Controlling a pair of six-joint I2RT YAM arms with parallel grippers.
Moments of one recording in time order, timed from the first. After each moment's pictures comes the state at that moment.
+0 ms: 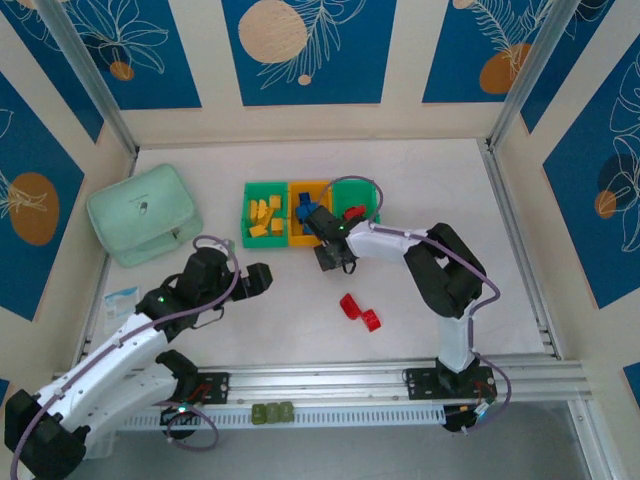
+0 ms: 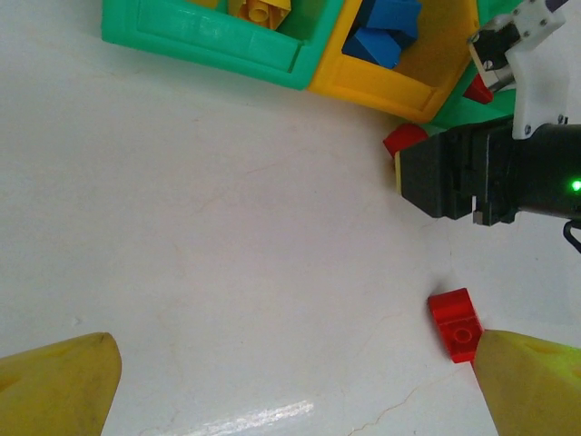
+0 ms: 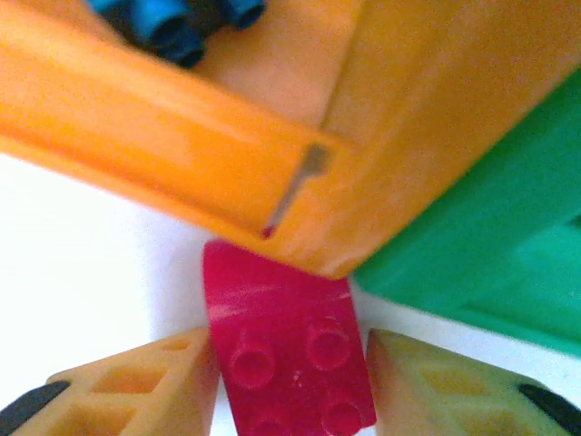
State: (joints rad) left arm -0.60 0.79 0.59 -0.54 0.03 -0.78; right arm 0.76 1.93 1.25 -0.58 0.20 0.34
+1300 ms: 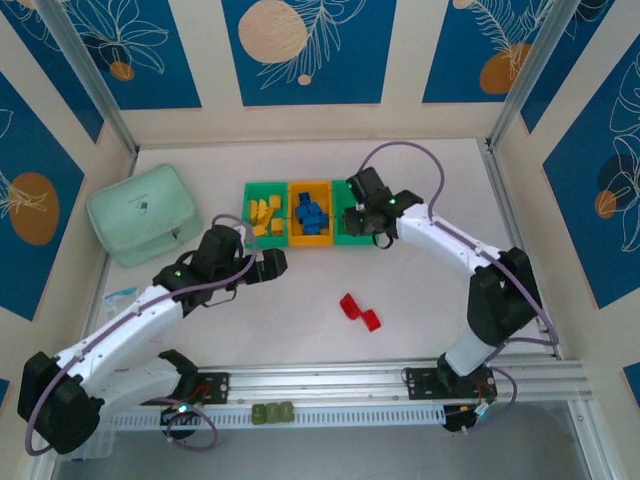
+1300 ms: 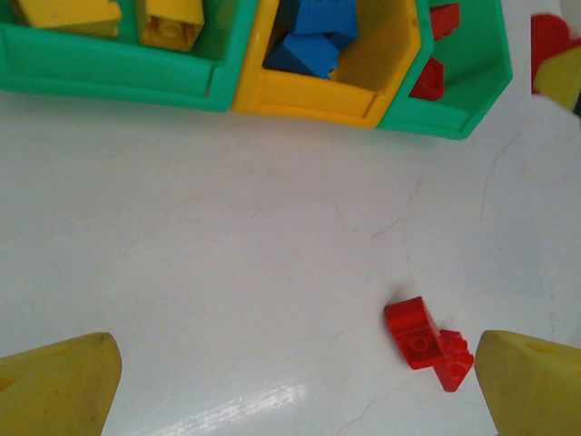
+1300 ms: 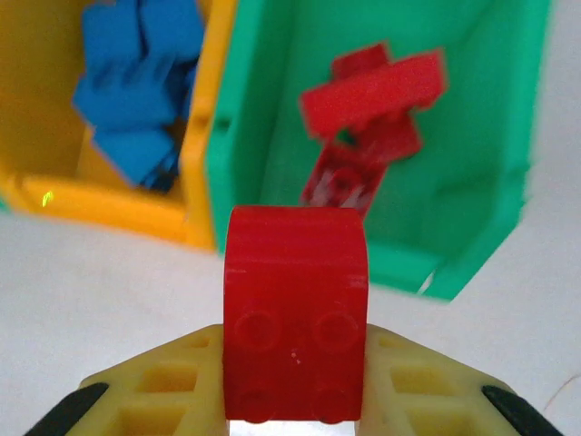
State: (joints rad) left arm -0.59 1.03 0.74 -0.46 0.13 -0.72; right arm 0.54 1.64 1.32 -0.70 0.14 0.37
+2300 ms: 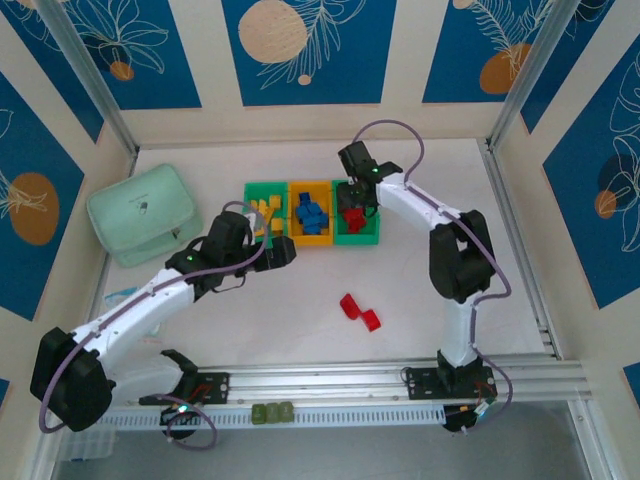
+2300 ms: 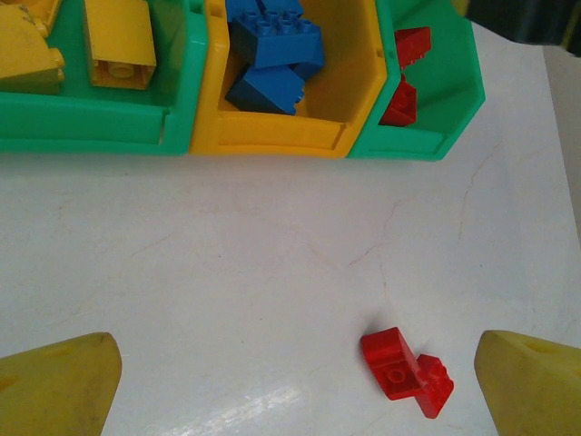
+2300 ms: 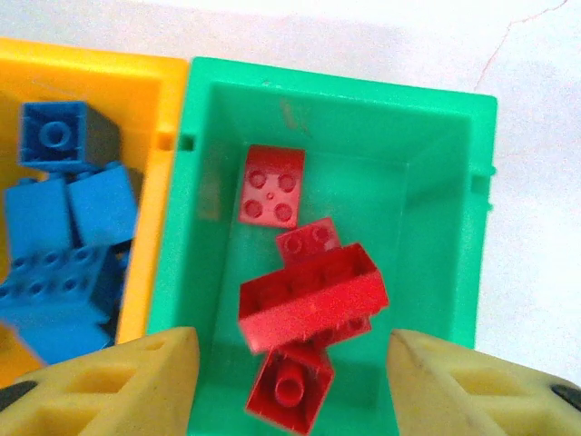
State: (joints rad) left arm -0.58 1.14 0.81 -0.41 0.16 -0.70; right arm 0.50 1.87 1.58 -0.72 0.16 0.30
